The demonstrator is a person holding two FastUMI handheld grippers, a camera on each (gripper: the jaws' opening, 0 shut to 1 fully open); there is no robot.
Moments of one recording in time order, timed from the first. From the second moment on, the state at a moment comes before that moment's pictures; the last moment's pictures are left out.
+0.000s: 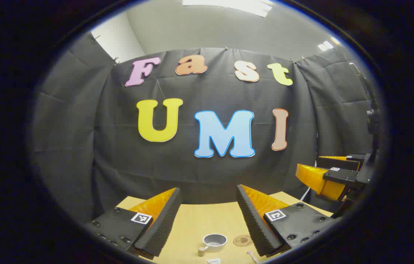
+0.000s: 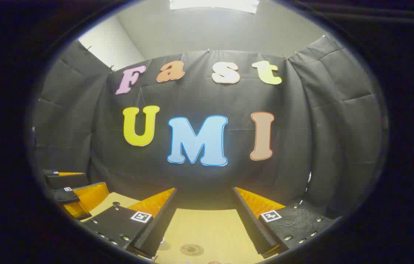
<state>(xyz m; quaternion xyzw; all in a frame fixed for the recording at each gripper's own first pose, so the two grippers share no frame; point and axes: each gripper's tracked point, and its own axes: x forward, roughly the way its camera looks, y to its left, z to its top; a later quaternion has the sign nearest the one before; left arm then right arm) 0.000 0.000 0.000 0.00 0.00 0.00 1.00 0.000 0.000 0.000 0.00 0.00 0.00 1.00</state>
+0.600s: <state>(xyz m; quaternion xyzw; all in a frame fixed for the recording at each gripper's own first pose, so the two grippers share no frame) -0.003 -0.007 0.008 0.00 -0.01 0.01 1.00 0.006 0.038 -0.011 -0.02 0.02 0.04 1.00</state>
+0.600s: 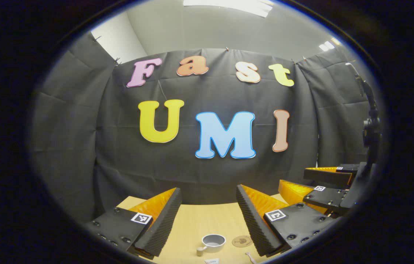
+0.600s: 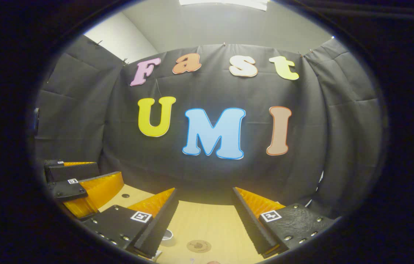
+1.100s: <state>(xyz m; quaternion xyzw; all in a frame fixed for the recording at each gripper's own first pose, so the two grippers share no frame) 0.005 -0.016 -0.011 -0.03 0.02 0.01 1.00 0.005 0.034 -0.016 -0.03 0.03 0.03 1.00</state>
